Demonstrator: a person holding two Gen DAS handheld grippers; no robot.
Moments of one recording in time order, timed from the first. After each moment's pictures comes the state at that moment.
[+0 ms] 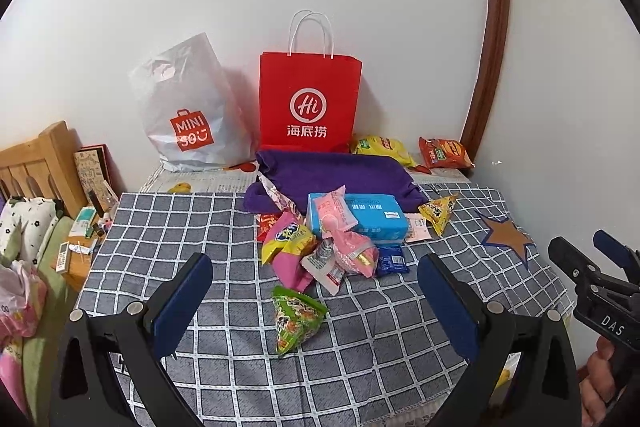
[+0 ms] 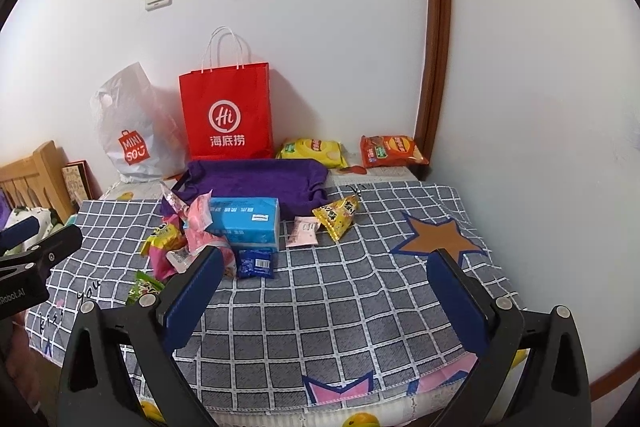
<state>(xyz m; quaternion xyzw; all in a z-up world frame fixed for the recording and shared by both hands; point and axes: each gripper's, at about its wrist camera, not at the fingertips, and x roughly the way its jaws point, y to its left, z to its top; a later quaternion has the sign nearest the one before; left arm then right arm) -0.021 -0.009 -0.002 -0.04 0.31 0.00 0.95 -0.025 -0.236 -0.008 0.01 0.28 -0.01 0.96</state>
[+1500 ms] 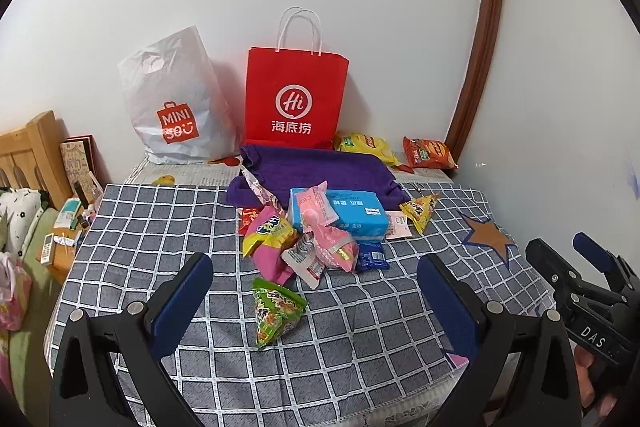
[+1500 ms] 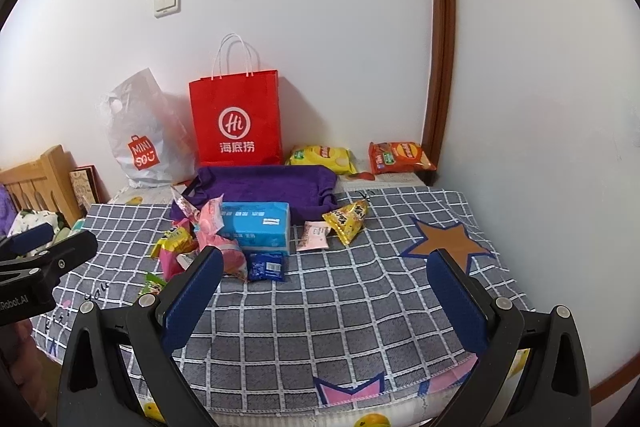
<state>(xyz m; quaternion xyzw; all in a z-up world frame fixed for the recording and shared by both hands) -0.029 -0.009 -0.002 -0.06 0.31 -0.03 0.95 -0.034 -0.228 -0.010 0.02 0.26 0.00 0.96</state>
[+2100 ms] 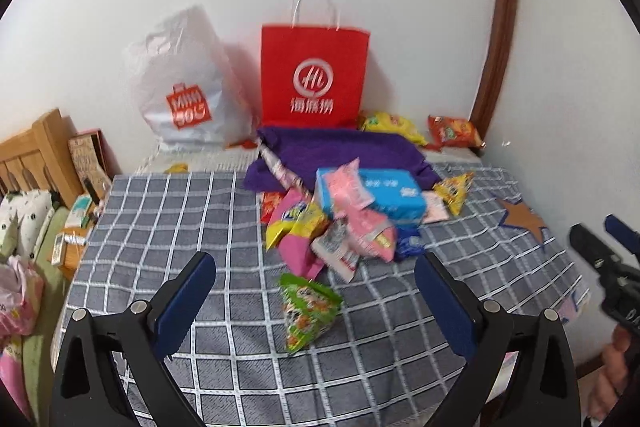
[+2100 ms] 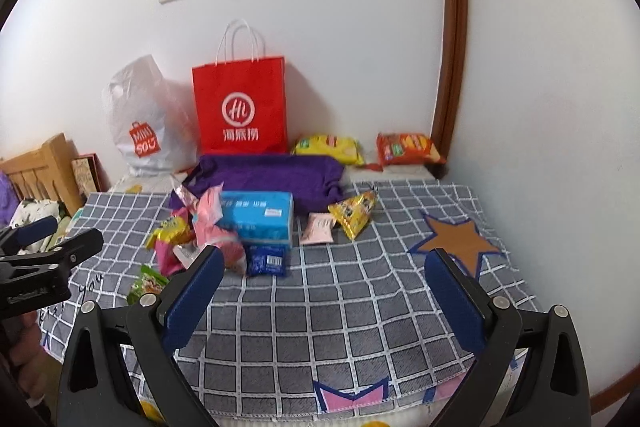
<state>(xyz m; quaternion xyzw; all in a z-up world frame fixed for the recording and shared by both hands) 0.004 0.005 -0.043 -0.03 0.34 0.00 0.94 -0.010 -0.230 -0.028 0.01 0.28 0.01 0.96</state>
